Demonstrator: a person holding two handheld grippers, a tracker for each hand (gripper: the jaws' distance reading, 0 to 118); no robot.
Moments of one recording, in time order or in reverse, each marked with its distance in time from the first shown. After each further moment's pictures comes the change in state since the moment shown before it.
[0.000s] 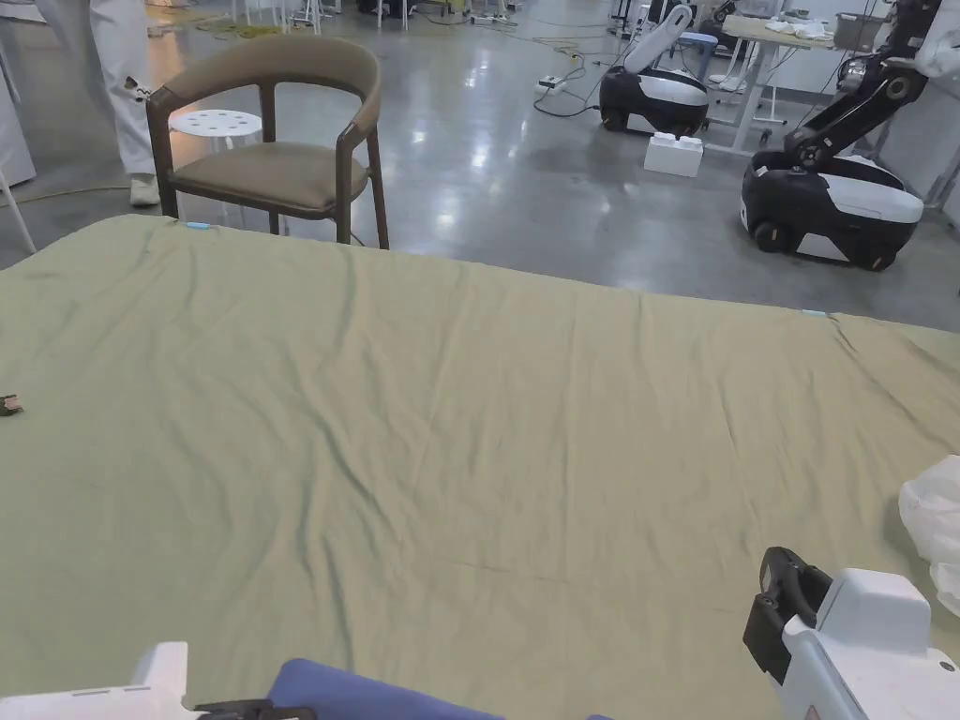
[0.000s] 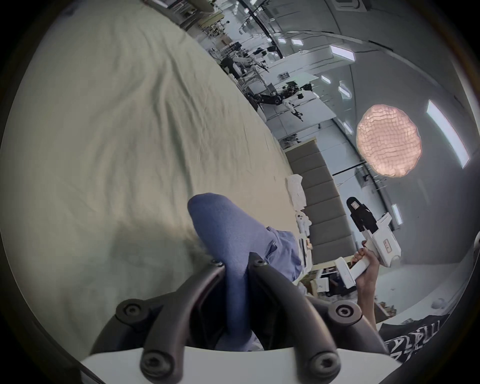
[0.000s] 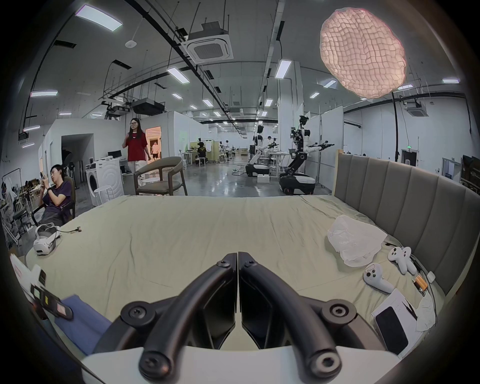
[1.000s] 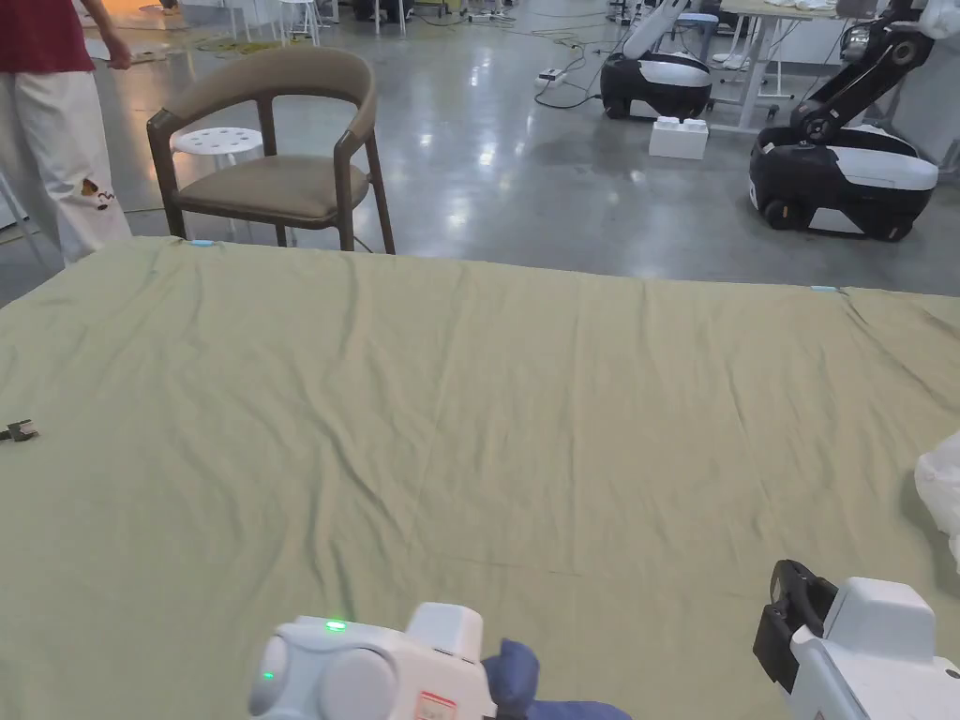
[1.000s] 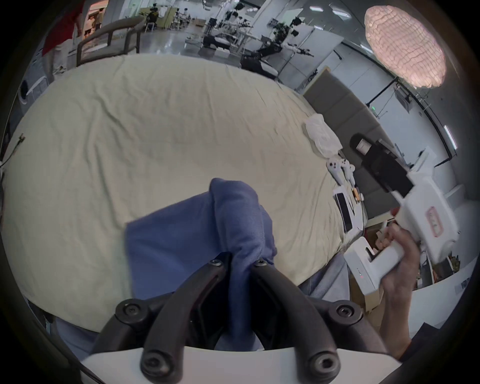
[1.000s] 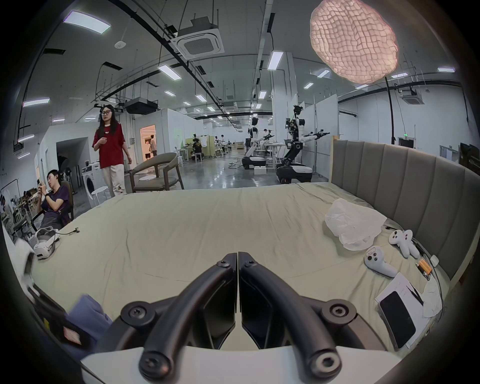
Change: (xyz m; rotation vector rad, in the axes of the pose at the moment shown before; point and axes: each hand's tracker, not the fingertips) left arm 0.218 -0.039 -0.138 -0.249 0.367 -0.320; right arm 0.019 -0.026 -0.004 -0.043 -0.012 -0.054
